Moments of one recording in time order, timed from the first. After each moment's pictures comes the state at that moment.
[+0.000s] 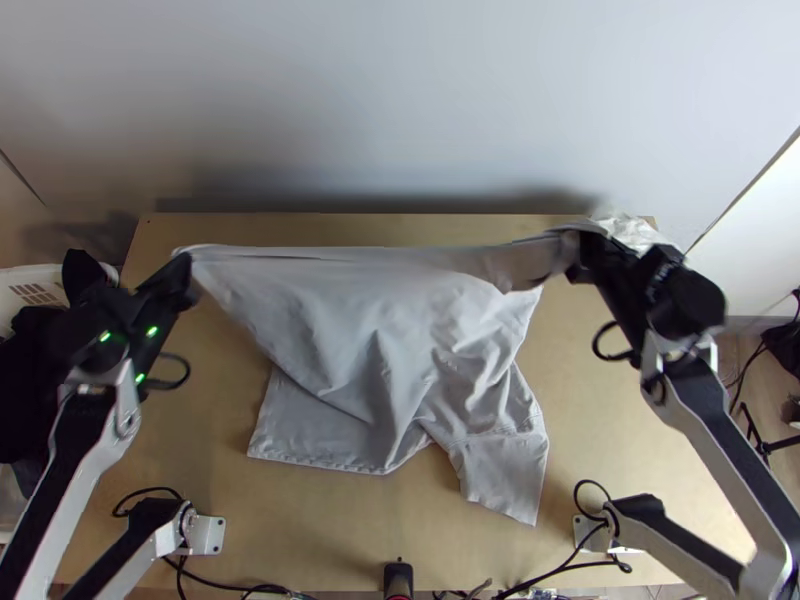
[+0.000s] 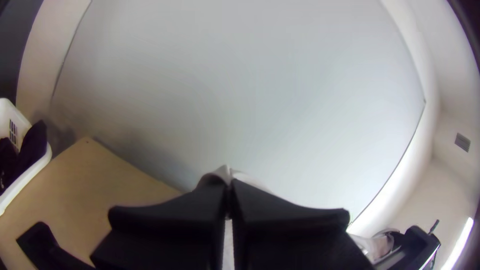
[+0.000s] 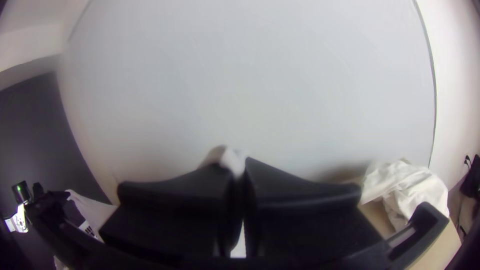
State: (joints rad) left arm -0.01 0.90 0.74 0.16 0.10 -0.58; right arm 0.18 1.09 0.83 0.30 -0.09 0.40
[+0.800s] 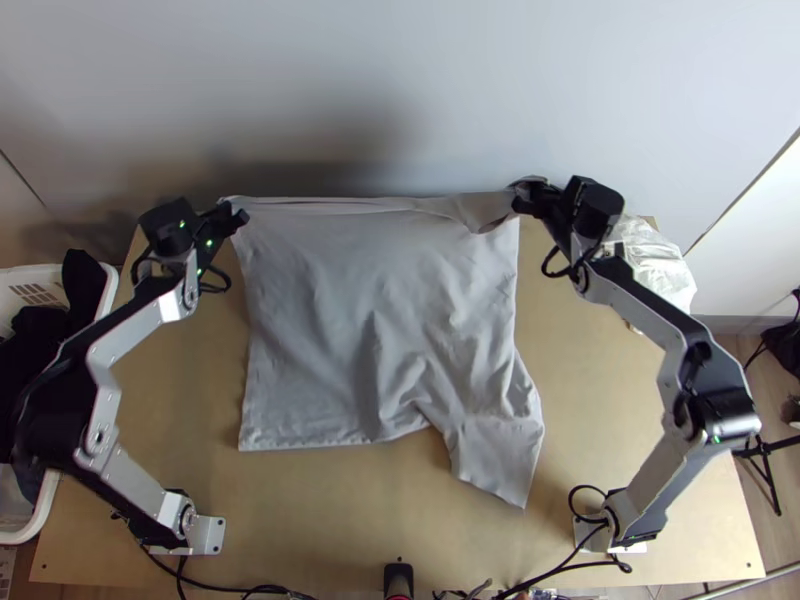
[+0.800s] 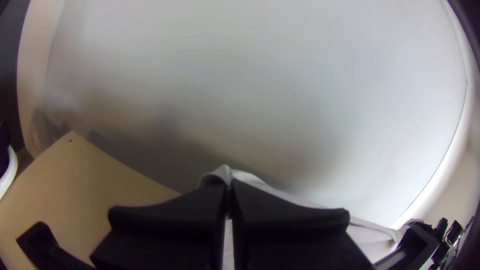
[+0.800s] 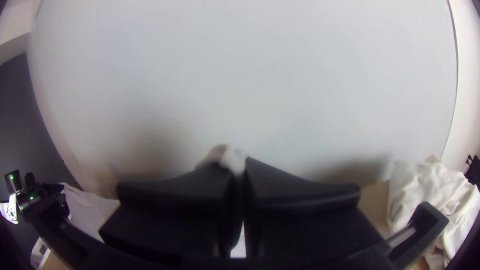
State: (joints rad) left arm 0.02 1.77 1.19 0.41 0.06 -0.47; right arm 0.16 1.87 1.34 0.43 -0.06 0.34
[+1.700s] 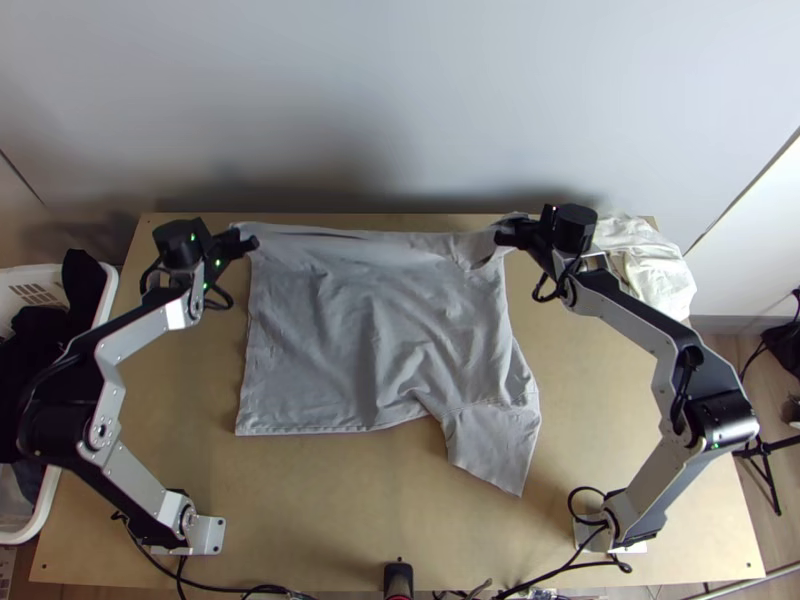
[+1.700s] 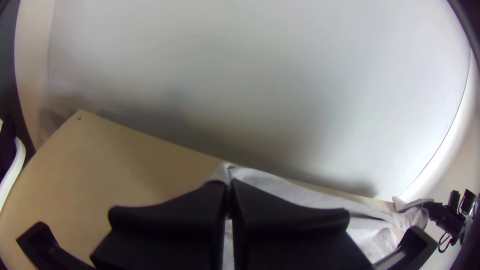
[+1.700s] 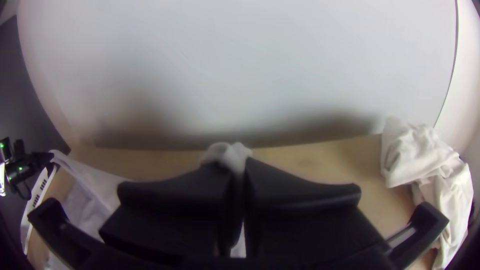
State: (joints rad) left arm 0.02 1.78 1.09 0.36 0.09 -0.34; right arm 0.22 1.84 1.23 0.25 -0.02 0.25
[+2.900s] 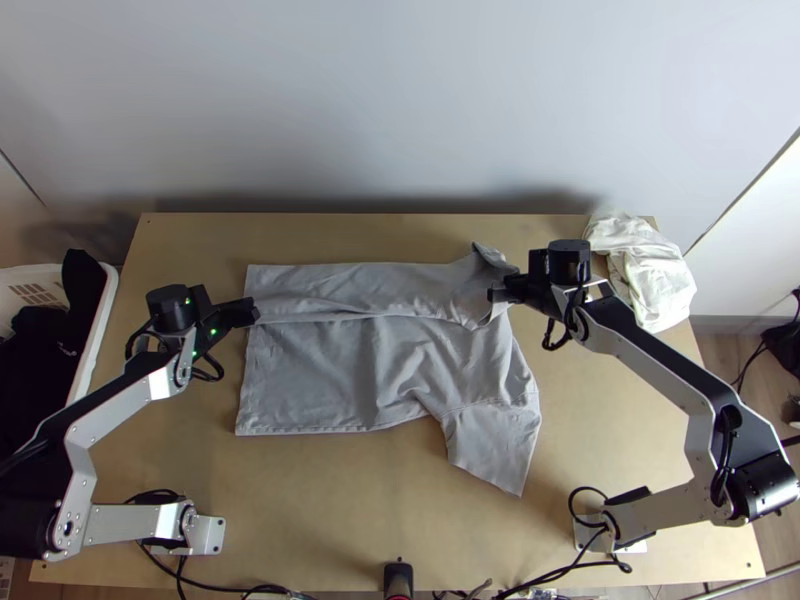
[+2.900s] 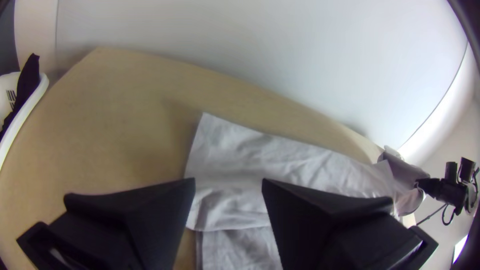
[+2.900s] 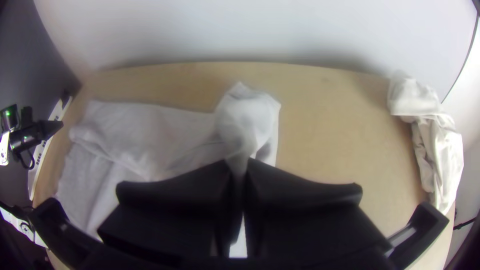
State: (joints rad) left arm 0.01 1.43 0.67 0.22 0.17 -0.31; right arm 0.31 1.57 1.04 -0.12 -0.08 0.17
